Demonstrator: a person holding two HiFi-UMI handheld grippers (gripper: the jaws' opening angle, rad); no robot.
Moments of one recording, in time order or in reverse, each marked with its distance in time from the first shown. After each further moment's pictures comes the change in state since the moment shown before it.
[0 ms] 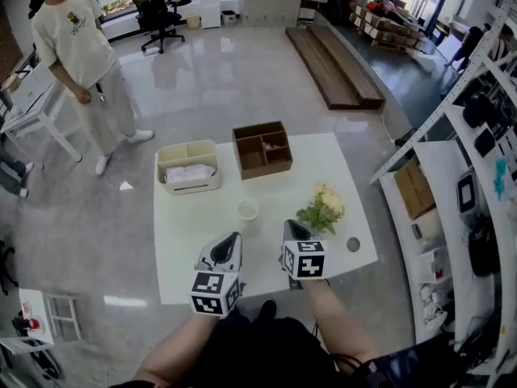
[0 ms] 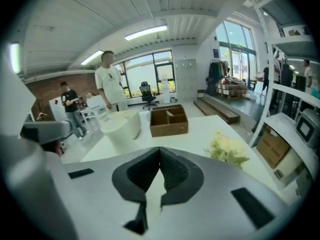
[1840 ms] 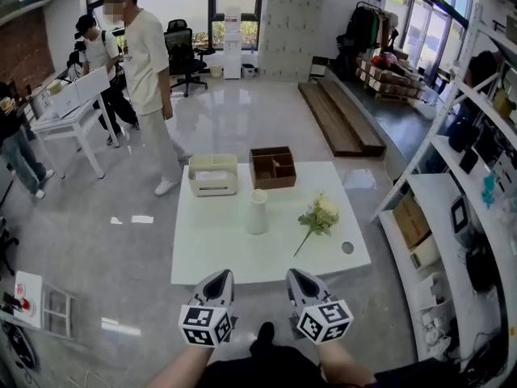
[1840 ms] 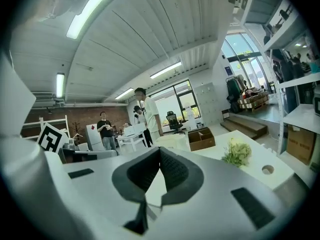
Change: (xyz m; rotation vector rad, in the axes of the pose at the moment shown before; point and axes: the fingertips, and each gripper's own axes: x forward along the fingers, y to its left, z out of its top) left arm -0.190 -0.057 -0.058 -0.043 -0.147 0.088; right arm -0.238 0.094 -0.060 0.014 -0.380 0.343
